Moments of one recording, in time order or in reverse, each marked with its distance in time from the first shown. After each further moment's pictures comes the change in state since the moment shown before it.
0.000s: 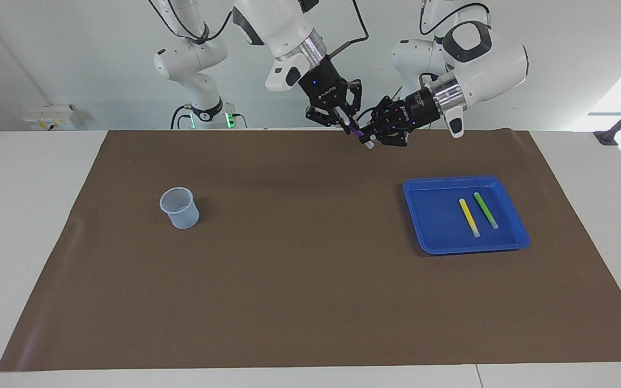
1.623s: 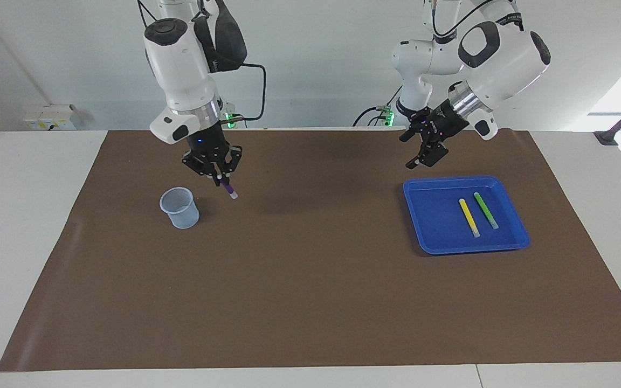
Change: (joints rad) left arm 0.086 -0.001 0.021 0.014 0.615 -0.065 0.133; right arm -0.409 -0.167 -0.016 -0.354 -0.392 -0.140 -0.373
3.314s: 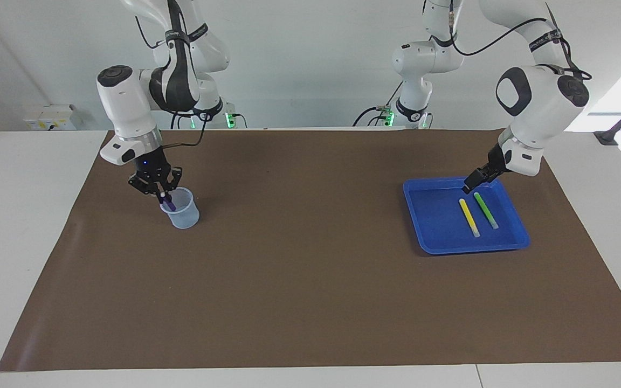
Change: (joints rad) left arm 0.231 0.223 0.006 -0.010 0.391 0.129 1.213; right arm -0.230 -0.067 0.002 -0.440 -0.001 0.457 -0.377
